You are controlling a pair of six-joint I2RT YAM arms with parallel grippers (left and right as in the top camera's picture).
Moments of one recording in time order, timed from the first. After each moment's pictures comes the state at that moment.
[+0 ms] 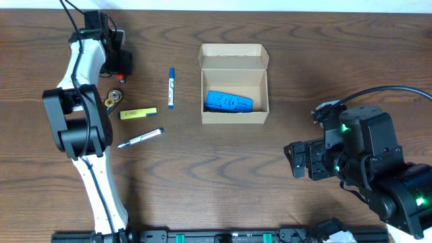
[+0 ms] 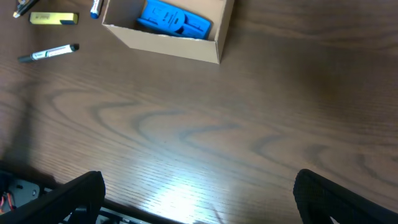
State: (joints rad) left arm 0.13 2.40 1.96 -0.83 0.05 0.16; right arm 0.37 0.98 1.37 -1.38 -0.05 0.20
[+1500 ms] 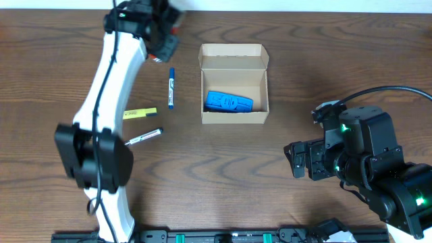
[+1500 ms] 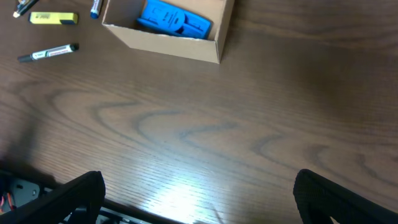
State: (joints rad) left arm -0.23 2.02 2.02 -1.05 0.04 0.40; right arm 0.37 0.98 1.37 -1.38 -0.05 0.20
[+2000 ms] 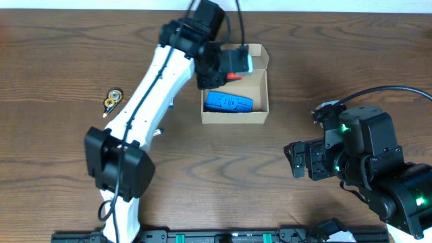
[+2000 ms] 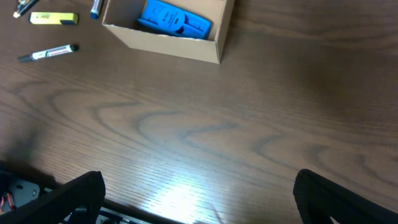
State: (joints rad) left arm -0.48 2.06 2.03 -1.17 0.26 1.03; right arm 0.37 0.98 1.37 -1.38 -0.05 0.20
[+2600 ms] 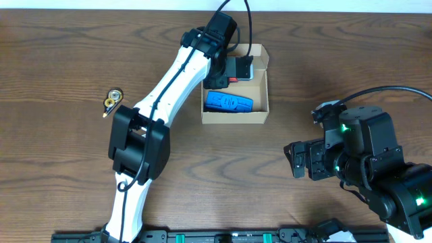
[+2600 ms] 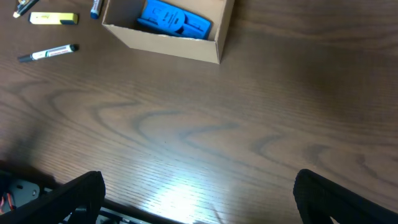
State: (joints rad) left arm -0.50 2.24 2.03 -1.04 0.08 1.07; right arm 0.37 0.98 1.37 -1.38 -0.05 0.20
